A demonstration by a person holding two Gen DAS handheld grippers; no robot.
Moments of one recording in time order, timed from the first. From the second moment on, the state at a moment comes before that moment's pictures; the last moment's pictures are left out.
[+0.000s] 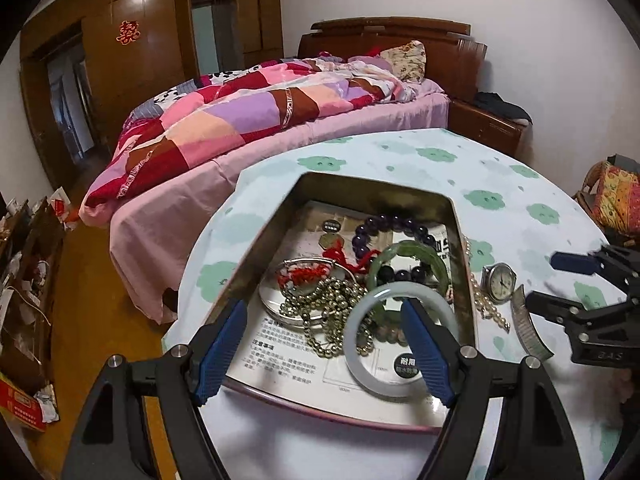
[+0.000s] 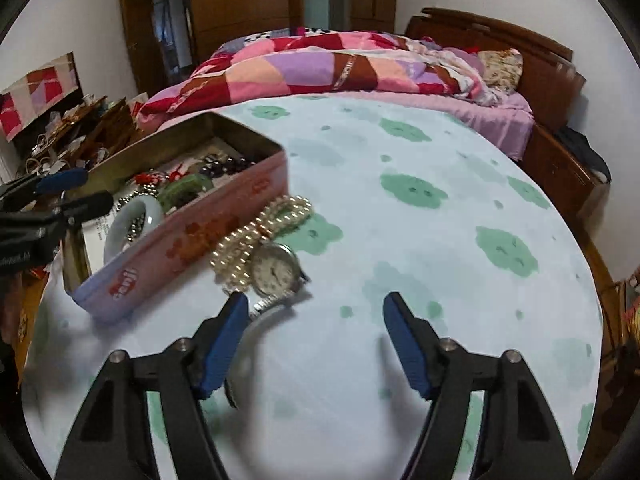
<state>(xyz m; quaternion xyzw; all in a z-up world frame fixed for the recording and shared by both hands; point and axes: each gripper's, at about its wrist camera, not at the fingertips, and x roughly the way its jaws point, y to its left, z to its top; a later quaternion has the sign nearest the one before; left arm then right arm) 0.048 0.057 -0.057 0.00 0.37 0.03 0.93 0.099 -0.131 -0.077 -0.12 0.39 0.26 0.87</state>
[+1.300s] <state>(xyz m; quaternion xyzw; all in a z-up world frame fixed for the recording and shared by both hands) 0.097 -0.078 -0.087 0.09 0.43 -0.07 0.90 0.102 -0.195 -0.087 -0.08 0.41 0.21 0.88</state>
